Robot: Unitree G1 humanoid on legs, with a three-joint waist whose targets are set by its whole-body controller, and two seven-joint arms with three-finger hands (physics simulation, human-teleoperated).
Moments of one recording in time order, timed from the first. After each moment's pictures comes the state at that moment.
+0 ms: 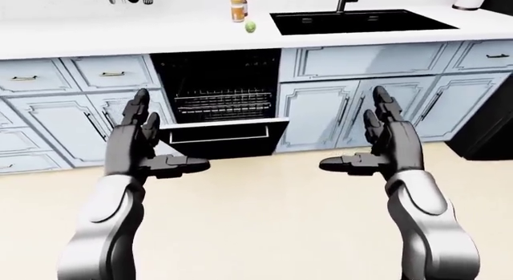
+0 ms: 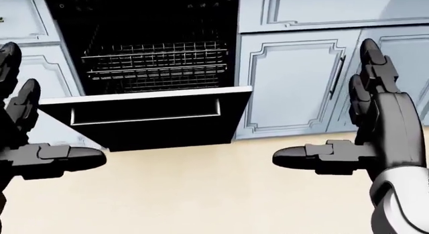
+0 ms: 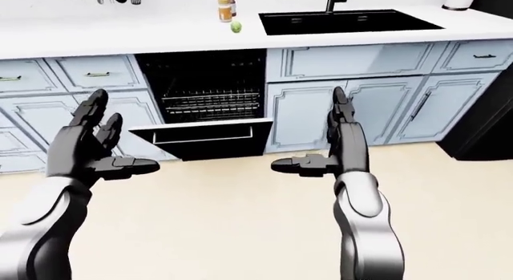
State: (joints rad) left arm -0.28 0.22 0.27 -0.60 -0.19 0.87 -0.02; right arm -0.27 -0.13 -0.17 -0.65 0.02 0.87 0.00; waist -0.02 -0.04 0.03
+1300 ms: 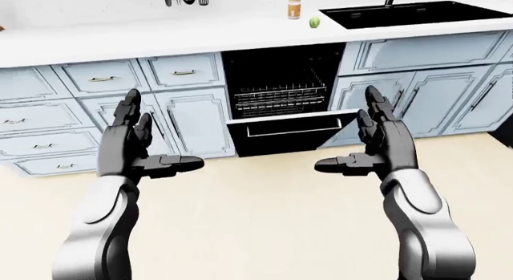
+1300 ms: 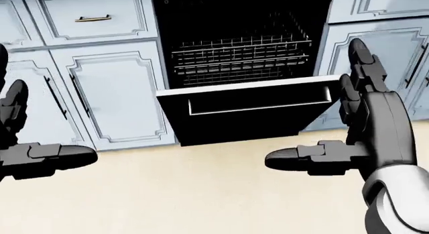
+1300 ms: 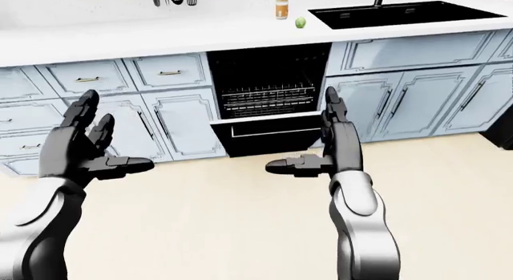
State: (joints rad) left arm -0.28 0.23 0.30 -0.59 -0.18 0.87 -0.01; right arm -0.27 -0.13 -0.14 -0.64 0.02 0.88 0.01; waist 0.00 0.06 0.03
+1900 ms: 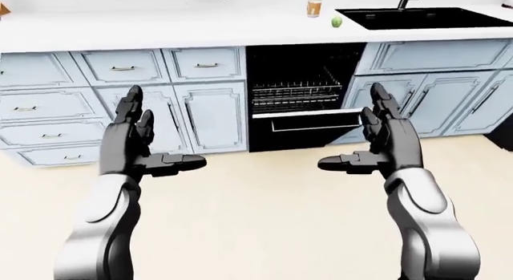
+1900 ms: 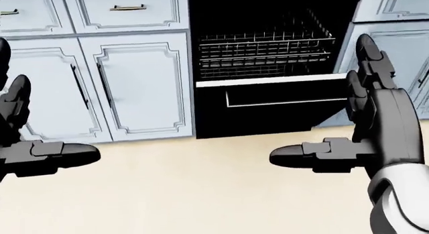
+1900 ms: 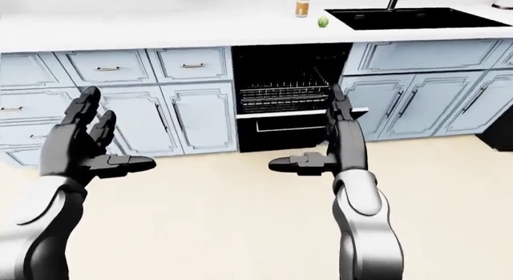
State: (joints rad) left arm -0.29 0.22 0.29 -0.60 -0.18 0.86 -0.02; right arm -0.28 -0.13 -0.16 -0.66 0.01 0.89 0.02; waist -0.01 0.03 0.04
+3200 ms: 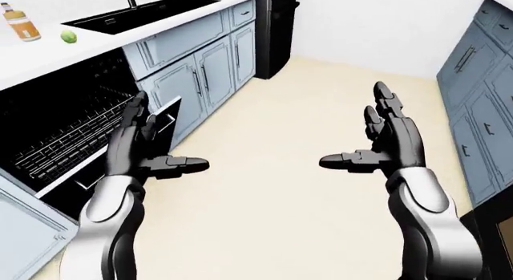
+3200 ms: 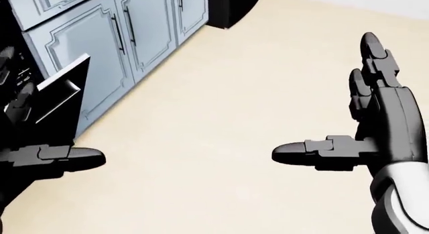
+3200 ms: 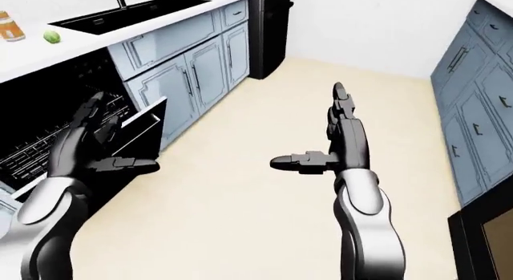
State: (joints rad) left arm -0.28 0.21 0.27 -0.59 -0.17 0.87 -0.02; right arm -0.29 -0.14 -0.17 -0.66 0.02 0.89 0.00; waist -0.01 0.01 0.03
